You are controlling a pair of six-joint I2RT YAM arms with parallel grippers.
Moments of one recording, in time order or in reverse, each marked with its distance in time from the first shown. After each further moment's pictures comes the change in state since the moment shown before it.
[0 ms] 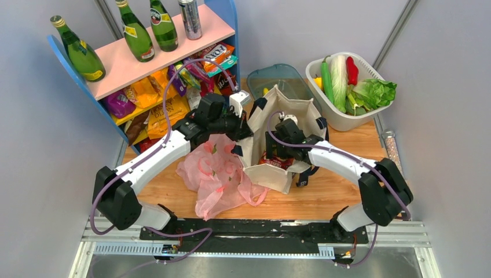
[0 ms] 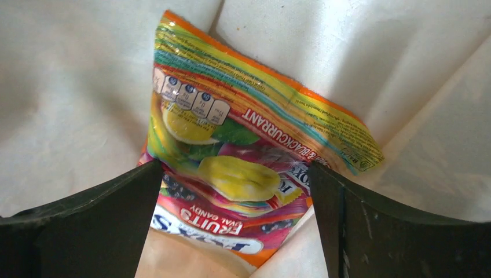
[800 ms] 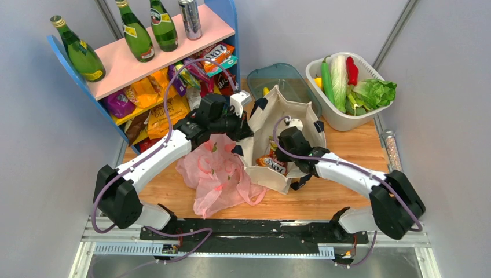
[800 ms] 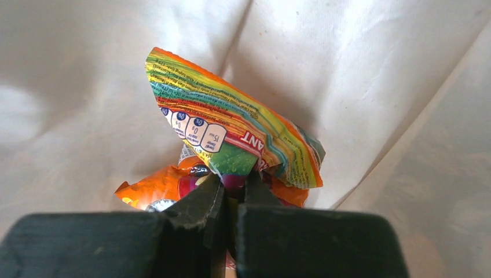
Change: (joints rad) left arm 0.001 0.015 0.000 0.010 0.003 0.007; right arm 0.037 -0.069 -0.161 0.224 0.038 0.090
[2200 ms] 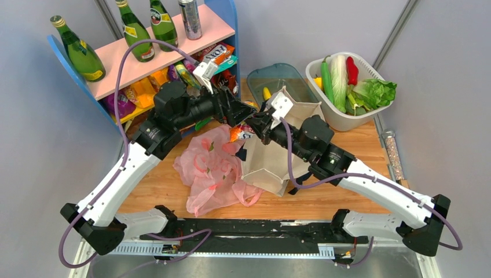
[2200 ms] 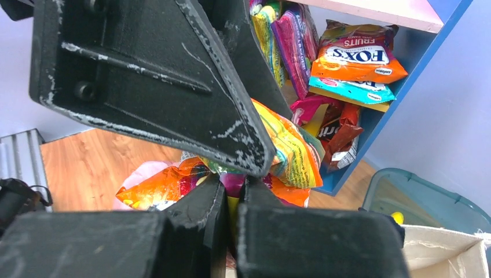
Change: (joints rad) left arm -0.001 -0.251 0.204 0.048 -0.050 -0.319; right arm 0.286 -0.307 0.333 0.260 -0.201 -0.681
